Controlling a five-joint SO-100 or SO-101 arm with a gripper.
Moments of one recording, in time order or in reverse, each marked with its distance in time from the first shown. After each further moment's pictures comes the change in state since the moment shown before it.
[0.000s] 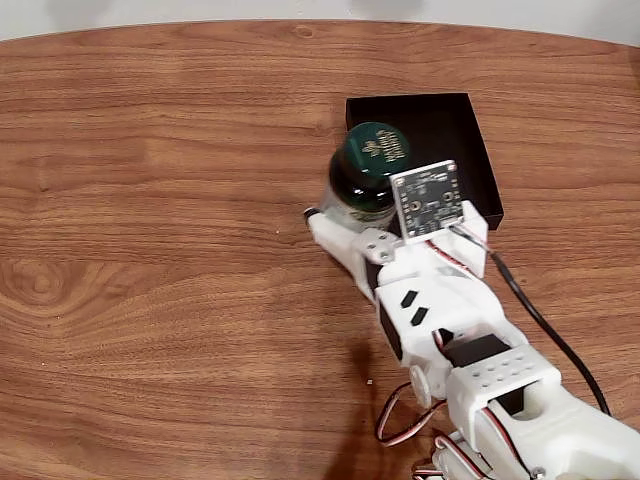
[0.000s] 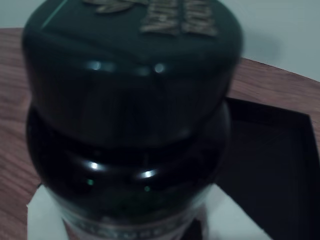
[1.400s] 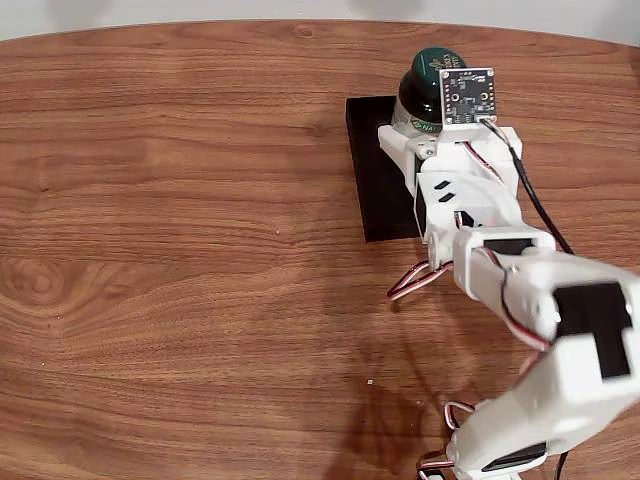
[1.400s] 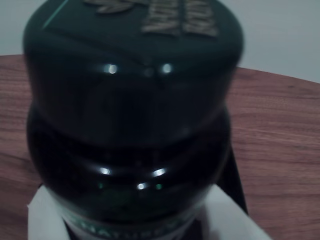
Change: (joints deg) arm 13.1 -49.7 -36.1 -11.1 2.6
